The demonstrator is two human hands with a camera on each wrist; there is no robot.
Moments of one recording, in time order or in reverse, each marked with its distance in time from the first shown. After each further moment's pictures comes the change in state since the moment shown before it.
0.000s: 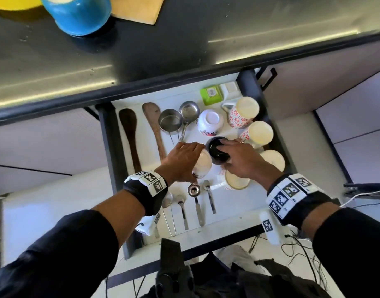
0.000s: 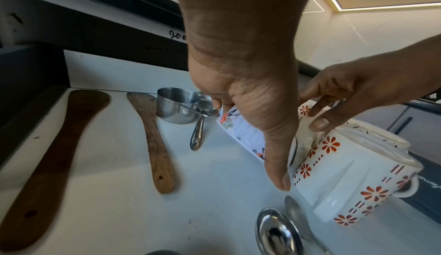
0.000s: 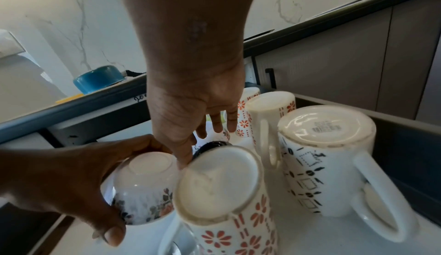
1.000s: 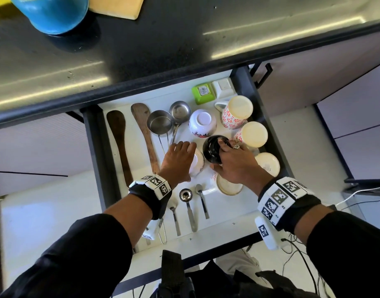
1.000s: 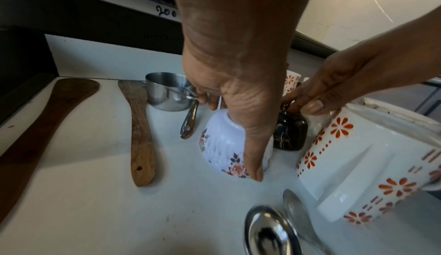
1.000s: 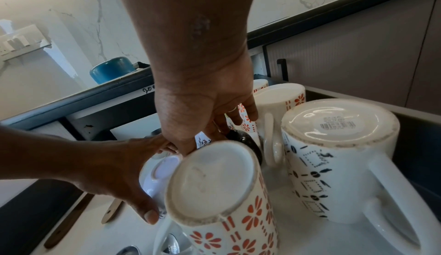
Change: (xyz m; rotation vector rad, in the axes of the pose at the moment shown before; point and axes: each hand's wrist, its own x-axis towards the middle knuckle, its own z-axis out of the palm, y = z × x) left_hand 0.037 0.003 0.031 0.185 -0.031 -0.166; right_hand 0.013 0.013 0.006 -0.240 -0.133 0.072
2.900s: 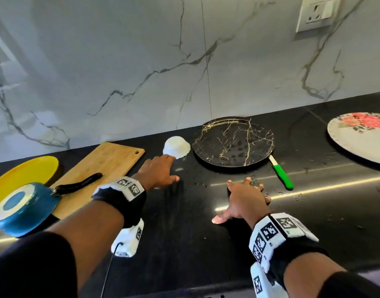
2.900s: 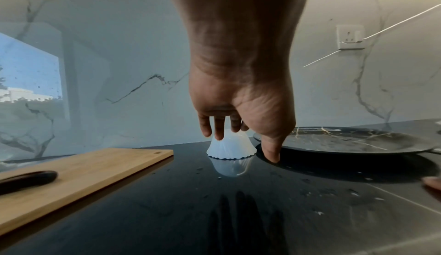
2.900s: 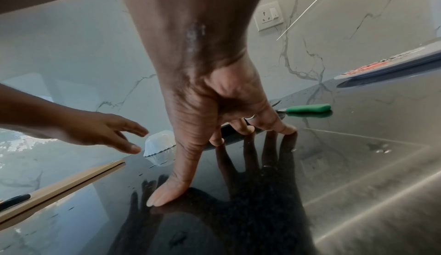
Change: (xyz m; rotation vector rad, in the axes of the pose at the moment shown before) left_hand 0.376 -0.089 -0.381 -0.016 0.185 -0.422; right_hand 0.225 0.315 -0.327 0.286 0.121 0.181
